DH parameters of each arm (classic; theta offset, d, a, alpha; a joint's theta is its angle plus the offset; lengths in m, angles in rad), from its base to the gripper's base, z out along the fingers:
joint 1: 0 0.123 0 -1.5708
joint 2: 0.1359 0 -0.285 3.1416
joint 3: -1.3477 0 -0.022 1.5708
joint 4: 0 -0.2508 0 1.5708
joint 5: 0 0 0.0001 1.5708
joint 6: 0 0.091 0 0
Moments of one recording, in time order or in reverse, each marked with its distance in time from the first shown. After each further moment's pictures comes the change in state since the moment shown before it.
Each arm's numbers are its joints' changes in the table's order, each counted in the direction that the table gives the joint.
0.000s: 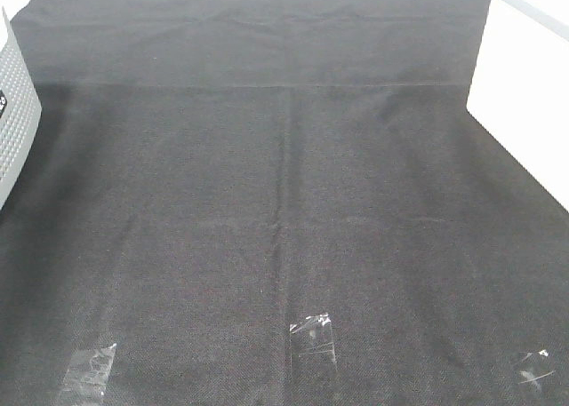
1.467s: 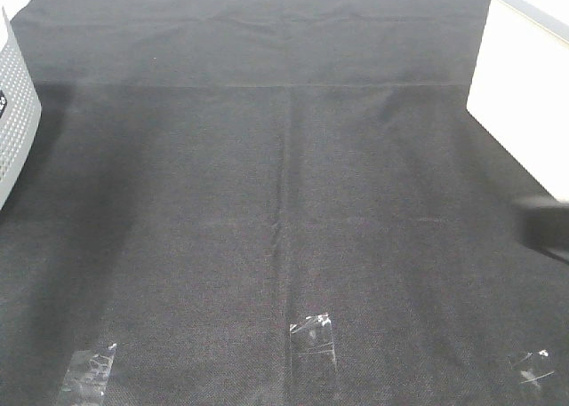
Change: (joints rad) left arm -0.326 -0.348 0.000 0.075 -0.346 0.071; right arm 0.000 0.565 0.019 -0.763 -0.333 -0.781
